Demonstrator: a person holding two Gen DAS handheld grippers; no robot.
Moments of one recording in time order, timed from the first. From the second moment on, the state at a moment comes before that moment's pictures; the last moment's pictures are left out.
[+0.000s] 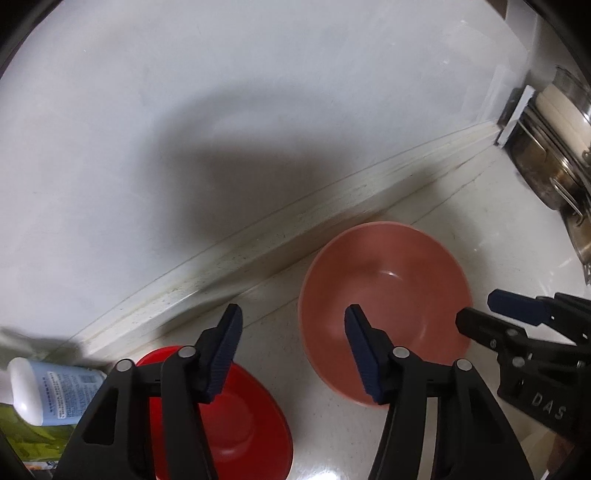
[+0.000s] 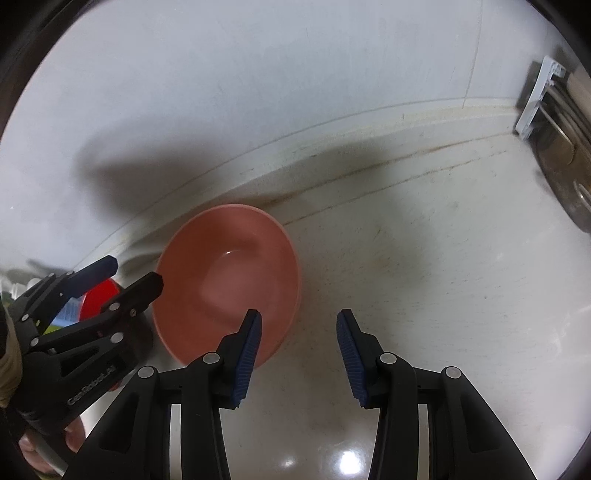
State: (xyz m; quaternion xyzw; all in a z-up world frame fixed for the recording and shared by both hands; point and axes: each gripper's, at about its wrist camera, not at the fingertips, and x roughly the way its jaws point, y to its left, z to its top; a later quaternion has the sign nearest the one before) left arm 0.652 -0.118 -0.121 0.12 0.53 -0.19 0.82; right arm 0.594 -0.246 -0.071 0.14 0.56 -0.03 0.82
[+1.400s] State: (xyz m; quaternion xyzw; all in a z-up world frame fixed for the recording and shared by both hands) left arm 0.574 -0.112 -0.088 0.02 0.55 -0.21 0.80; right arm 0.552 -0.260 -0.045 0.15 0.54 -0.02 0.82
